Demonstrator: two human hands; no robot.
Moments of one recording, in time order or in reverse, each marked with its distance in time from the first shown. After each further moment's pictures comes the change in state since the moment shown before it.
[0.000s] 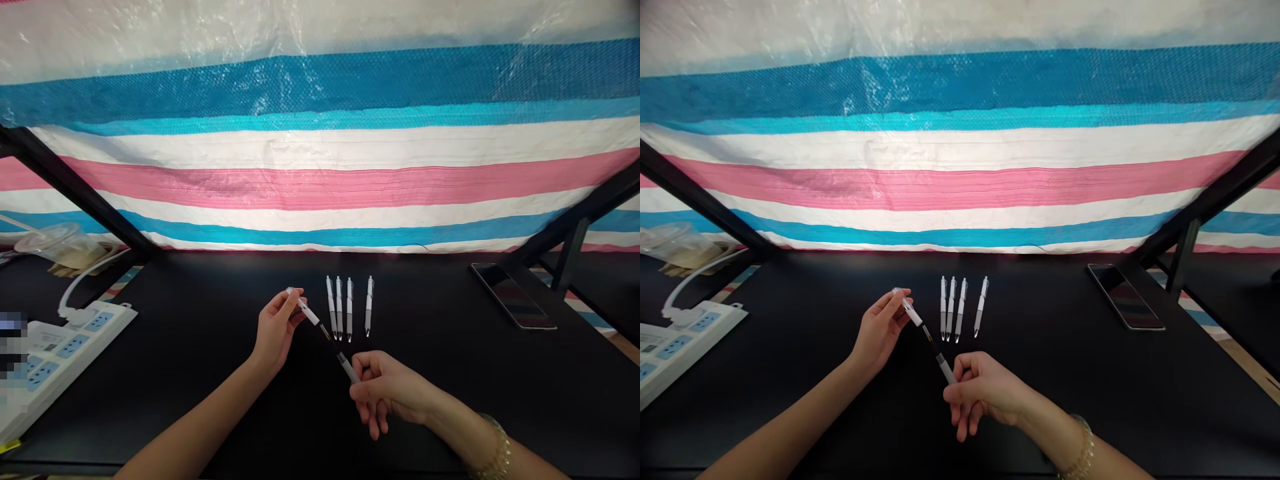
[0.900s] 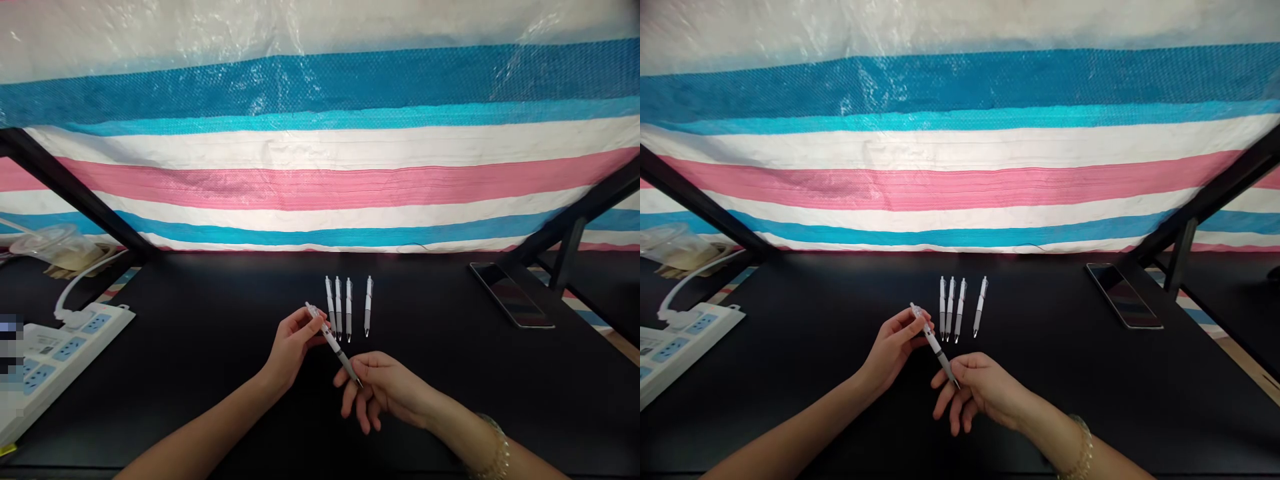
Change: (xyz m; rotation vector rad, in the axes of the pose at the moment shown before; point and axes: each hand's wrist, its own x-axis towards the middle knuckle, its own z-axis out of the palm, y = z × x) left_hand -0.027 -0.007 0.015 0.093 -0.228 -0.163; right_hand 0.002 0.001 0.003 0.056 -0.030 -0.083
